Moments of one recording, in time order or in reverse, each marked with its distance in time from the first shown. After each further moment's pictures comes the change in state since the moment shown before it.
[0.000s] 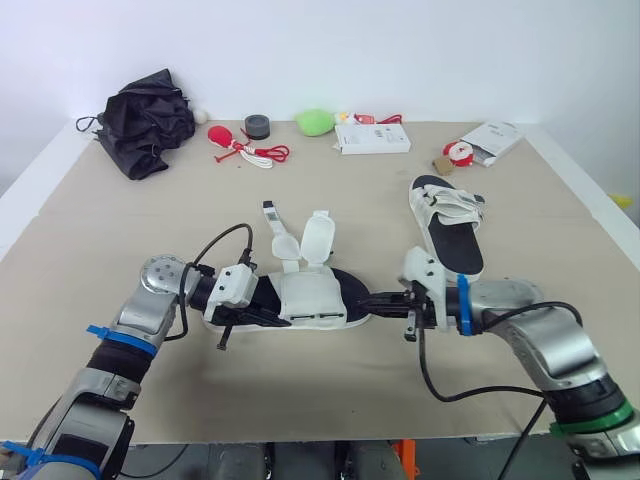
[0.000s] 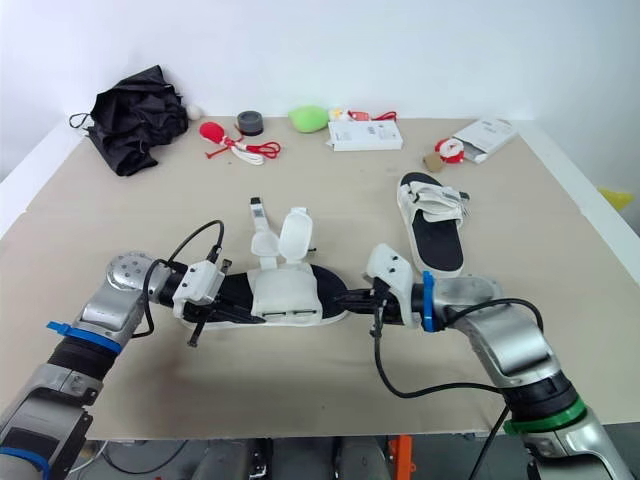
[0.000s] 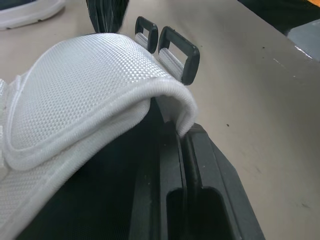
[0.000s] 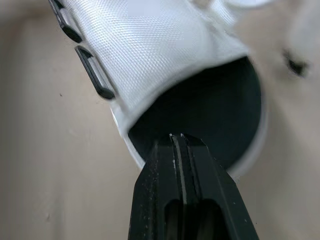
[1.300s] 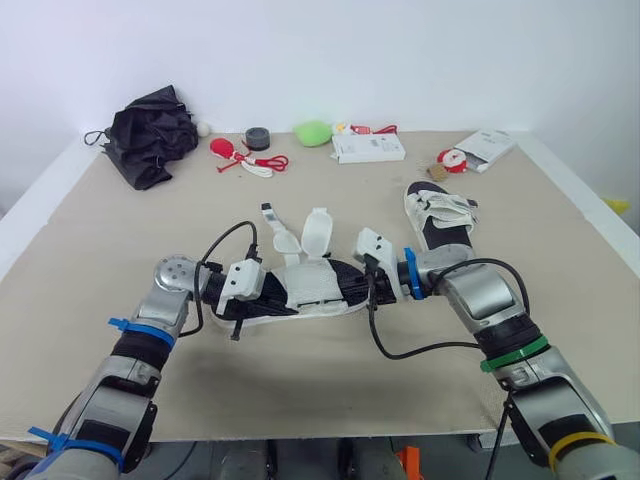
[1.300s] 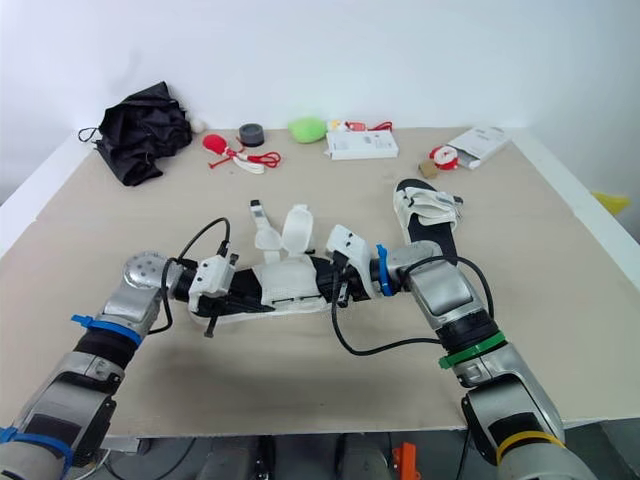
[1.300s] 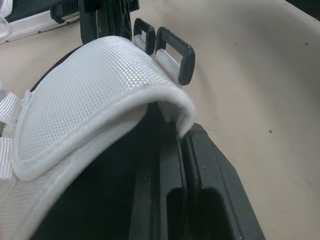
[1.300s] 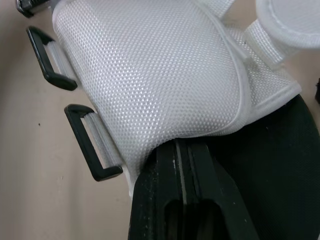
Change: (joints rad) left arm -0.069 -0.081 0.021 0.208 0.059 -0.127 0.030; right arm -0.257 0.192 0.102 0.346 -0.142 0.016 0.178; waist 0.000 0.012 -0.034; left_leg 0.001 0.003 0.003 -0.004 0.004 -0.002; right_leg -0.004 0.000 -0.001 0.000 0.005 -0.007
